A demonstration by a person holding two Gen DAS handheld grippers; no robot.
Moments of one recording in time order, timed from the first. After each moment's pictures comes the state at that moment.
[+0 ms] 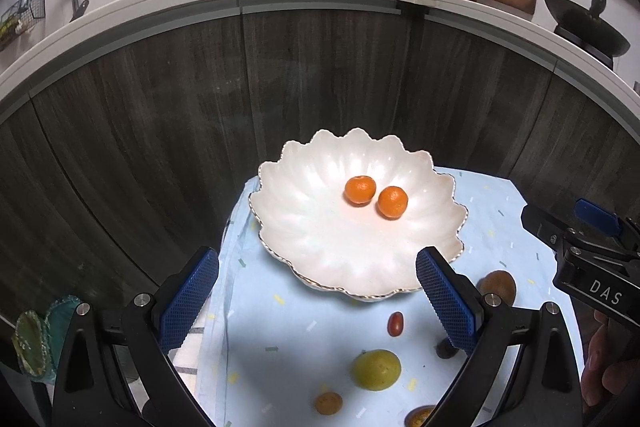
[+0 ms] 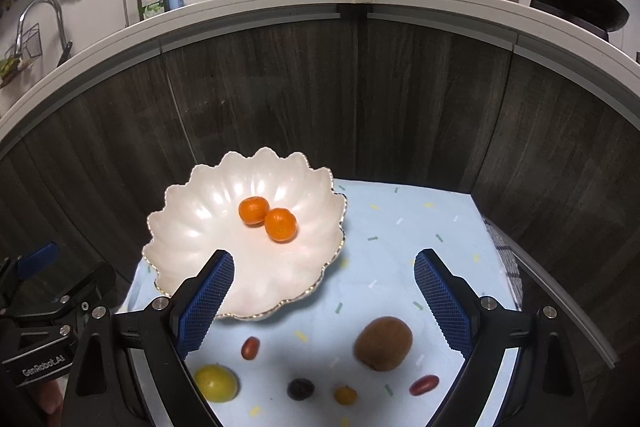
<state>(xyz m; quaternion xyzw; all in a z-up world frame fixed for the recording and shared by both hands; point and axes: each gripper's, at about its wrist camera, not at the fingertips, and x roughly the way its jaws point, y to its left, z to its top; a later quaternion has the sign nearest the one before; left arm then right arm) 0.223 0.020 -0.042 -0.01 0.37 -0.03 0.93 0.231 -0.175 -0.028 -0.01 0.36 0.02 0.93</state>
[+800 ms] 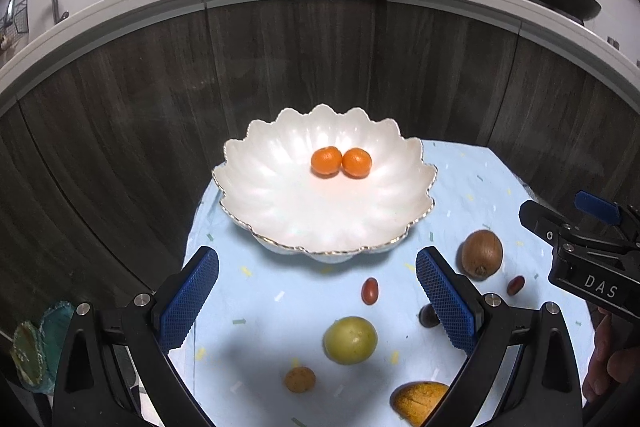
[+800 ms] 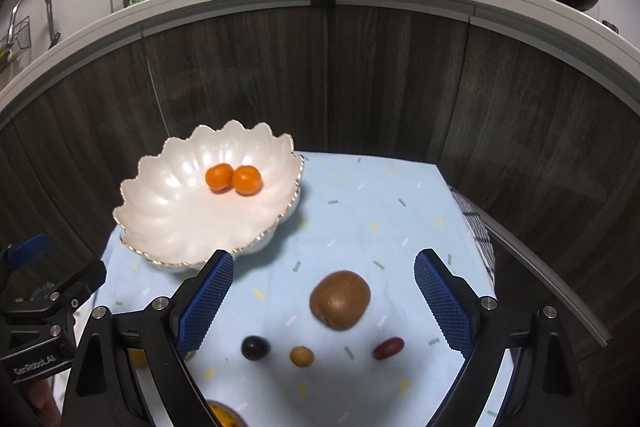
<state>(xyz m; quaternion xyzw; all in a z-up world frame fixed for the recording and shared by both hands) 0.190 -0.016 -0.072 0.02 0.36 -0.06 0.93 0.190 -0.210 -0.059 -0.02 0.36 -0.02 0.93</state>
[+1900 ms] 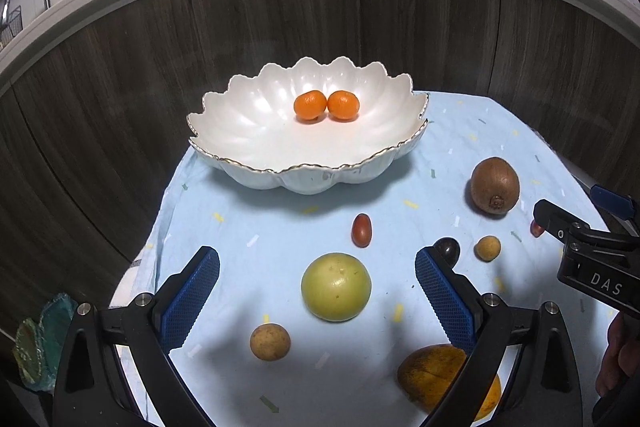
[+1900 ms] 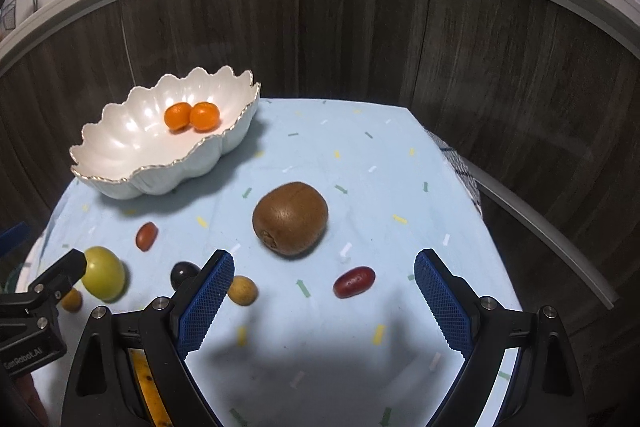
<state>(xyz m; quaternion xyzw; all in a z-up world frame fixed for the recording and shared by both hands) 0.164 -0.044 -0.143 0.05 0.37 -0.05 0.93 0.158 -0.240 -0.134 -0.02 0.38 -0.05 0.92</state>
